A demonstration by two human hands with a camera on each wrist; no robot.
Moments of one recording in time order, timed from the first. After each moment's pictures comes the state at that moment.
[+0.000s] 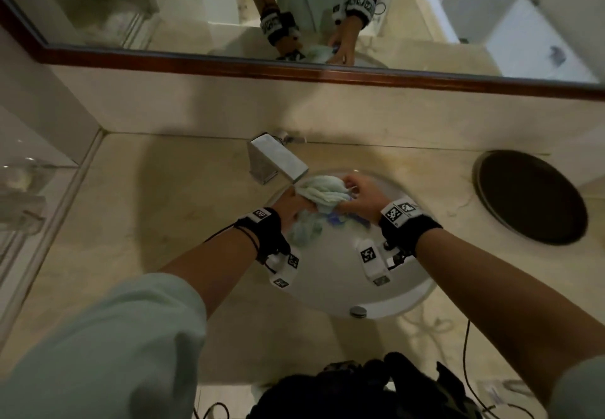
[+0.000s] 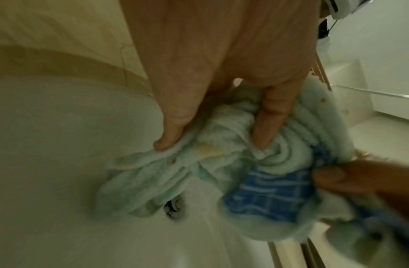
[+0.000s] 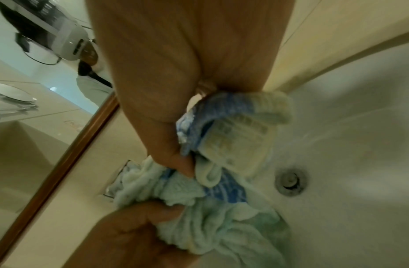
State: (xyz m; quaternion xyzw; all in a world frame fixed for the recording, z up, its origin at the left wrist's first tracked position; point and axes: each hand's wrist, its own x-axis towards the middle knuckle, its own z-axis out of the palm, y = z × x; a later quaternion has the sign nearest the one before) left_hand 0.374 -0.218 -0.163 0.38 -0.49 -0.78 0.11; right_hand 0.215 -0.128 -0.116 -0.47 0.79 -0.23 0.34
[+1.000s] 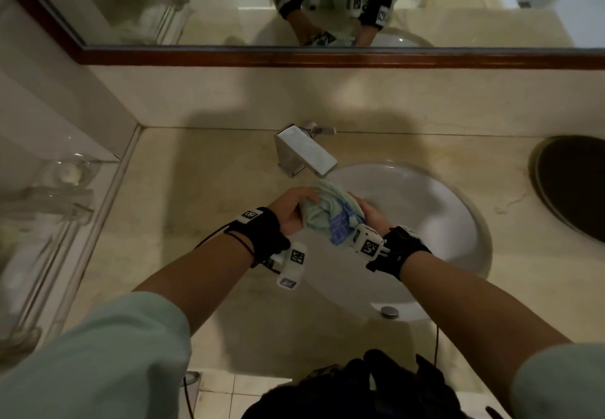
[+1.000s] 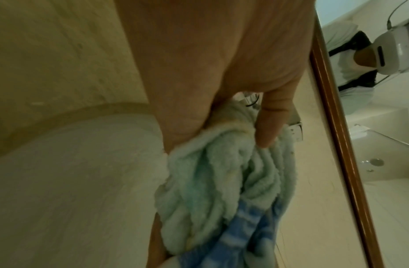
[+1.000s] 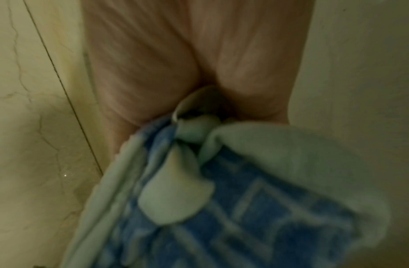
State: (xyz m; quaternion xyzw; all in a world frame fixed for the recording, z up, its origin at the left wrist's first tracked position) left_hand 0.414 -0.232 -0.162 0.43 -0.31 -0.85 0.07; right_hand 0.247 -0.137 -0.231 -0.12 0.59 -0.44 0.66
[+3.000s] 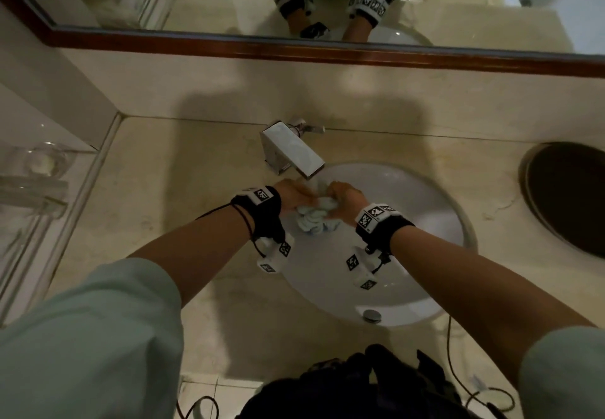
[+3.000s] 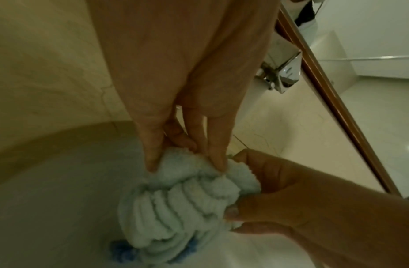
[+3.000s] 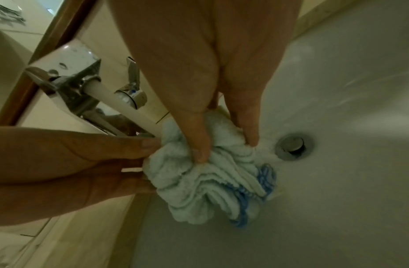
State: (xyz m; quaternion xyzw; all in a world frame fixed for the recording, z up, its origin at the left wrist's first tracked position) left_hand 0.381 -0.264 -0.175 0.49 -0.63 -0.60 -0.11; right_hand 0.238 -0.174 -0.186 -0.51 0.77 -0.07 0.38
